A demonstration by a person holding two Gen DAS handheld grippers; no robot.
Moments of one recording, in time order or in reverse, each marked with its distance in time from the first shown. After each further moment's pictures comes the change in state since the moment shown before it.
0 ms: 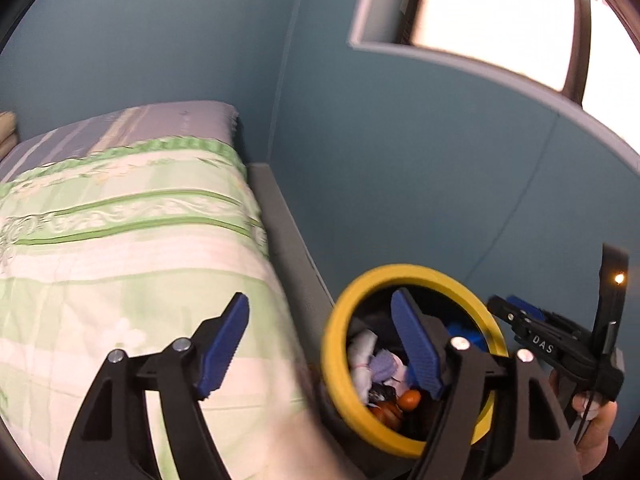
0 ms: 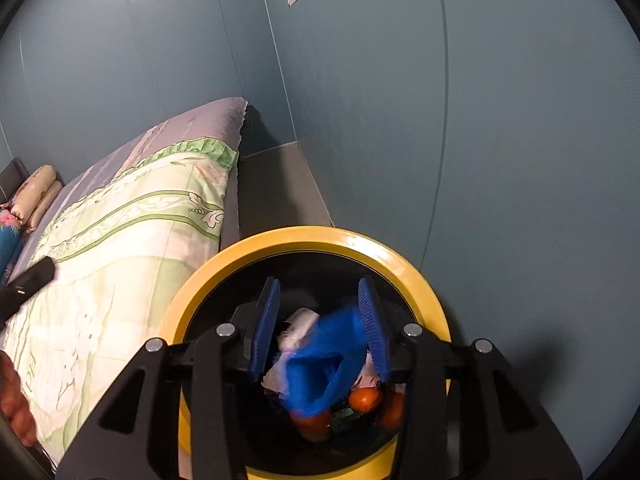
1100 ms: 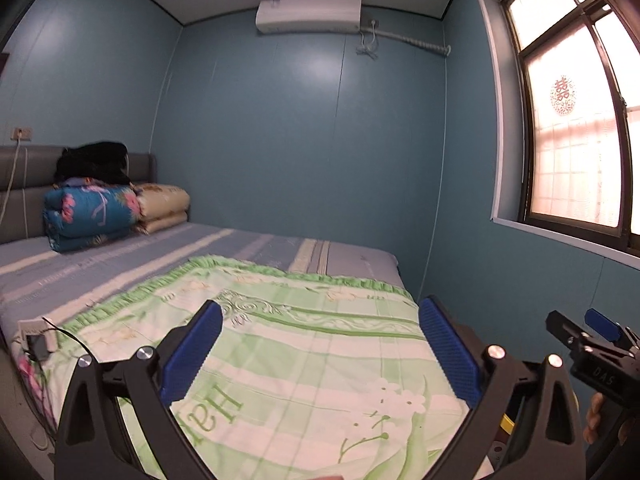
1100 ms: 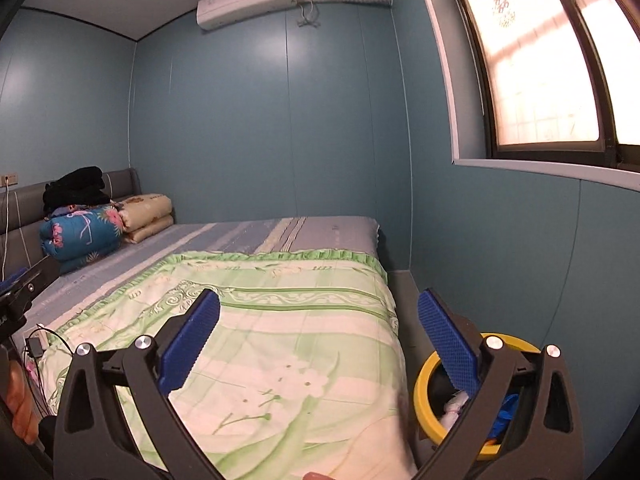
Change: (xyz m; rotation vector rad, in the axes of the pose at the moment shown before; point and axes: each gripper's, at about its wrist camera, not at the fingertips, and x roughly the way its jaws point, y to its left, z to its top) left arm -0.345 0.110 -0.081 -0.113 -0.557 0.507; right arm -0.221 0.249 -0.068 -0.258 -0.476 0.316
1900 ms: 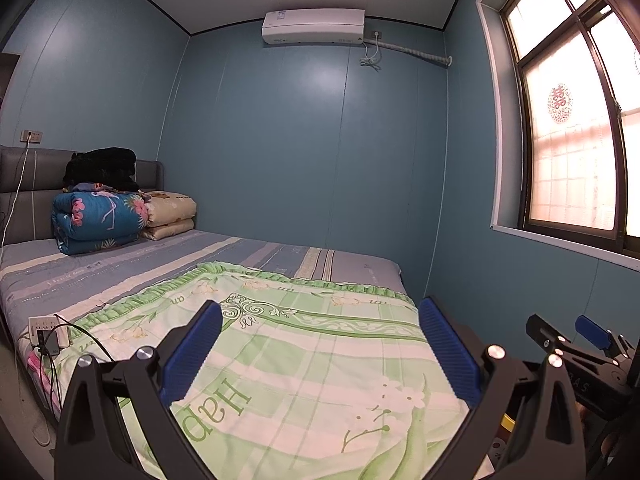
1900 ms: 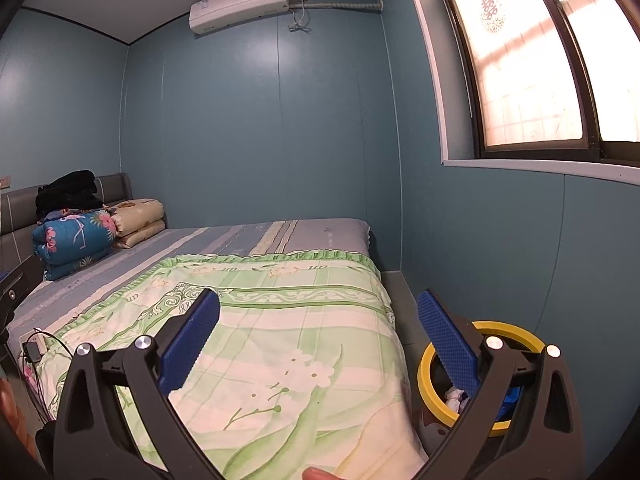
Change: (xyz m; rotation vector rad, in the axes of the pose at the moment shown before) left arm -0.029 0.006 -0.009 -0.014 -0.022 0.008; right arm -0.022 0.016 -0.014 0.012 -0.015 -0.048
